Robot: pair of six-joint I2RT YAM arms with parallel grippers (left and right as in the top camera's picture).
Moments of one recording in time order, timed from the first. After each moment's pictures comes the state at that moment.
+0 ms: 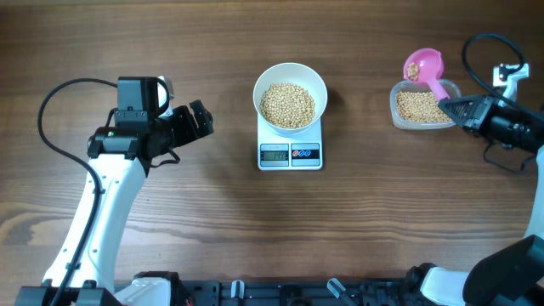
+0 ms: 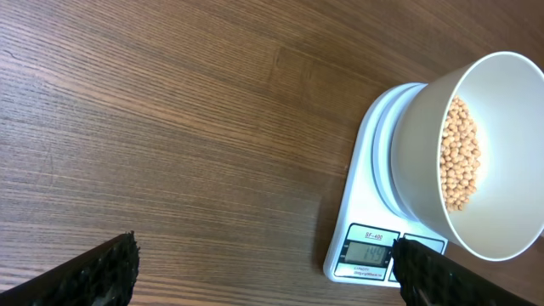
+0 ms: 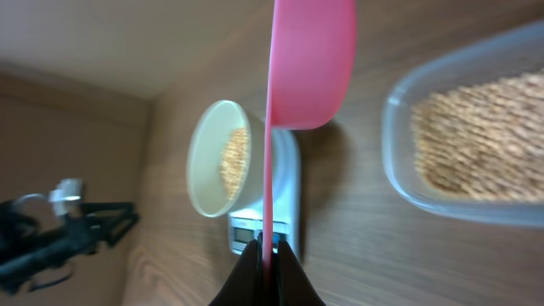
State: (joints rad) left arm -0.04 1.36 1.03 -0.69 0.21 -0.42; right arm -0.54 1.51 1.25 -0.97 -1.03 -0.13
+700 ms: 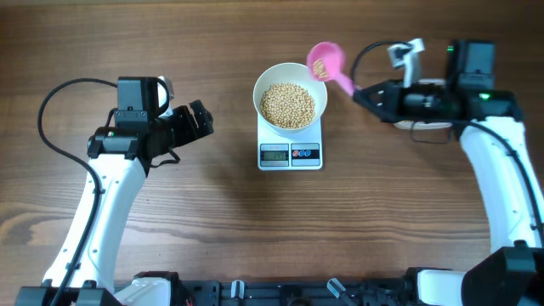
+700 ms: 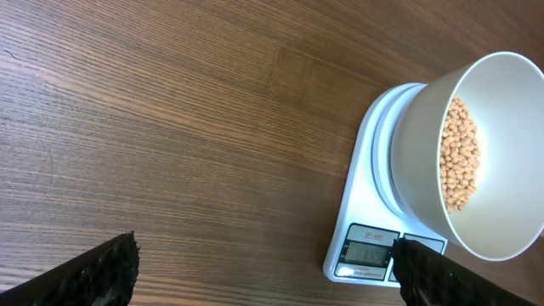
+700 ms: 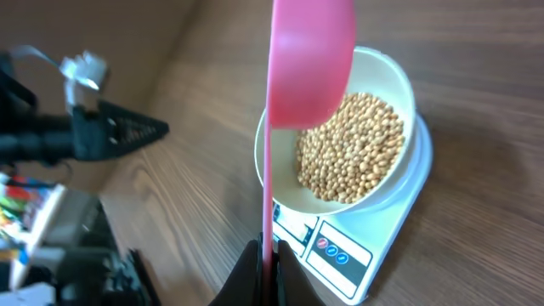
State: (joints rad) left arm -0.04 1.36 1.03 -0.69 0.21 -0.42; right arm -0.01 1.51 1.25 -0.74 -0.90 -0.08
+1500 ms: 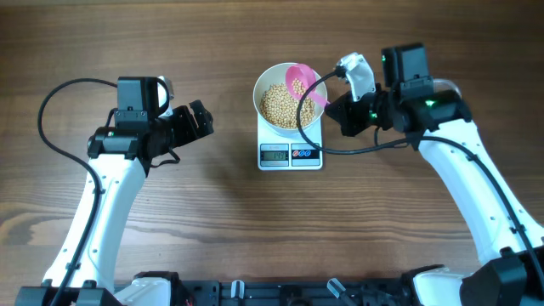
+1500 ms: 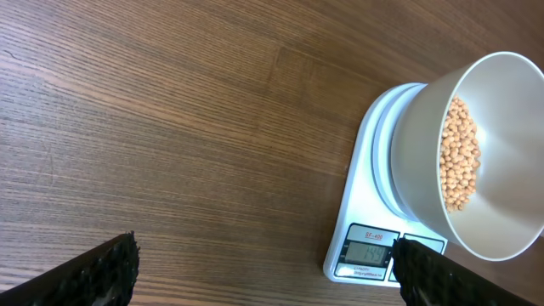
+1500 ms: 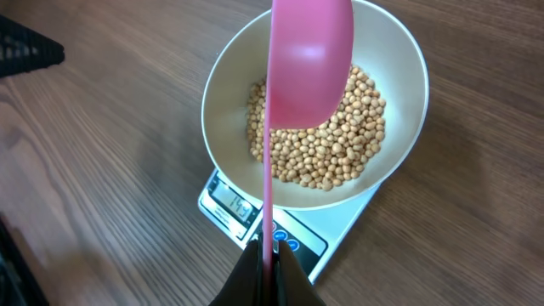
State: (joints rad) left arm -0.04 1.36 1.03 -0.69 0.21 -0.42; right arm 0.24 1.51 1.25 -0.72 -0.50 -0.14
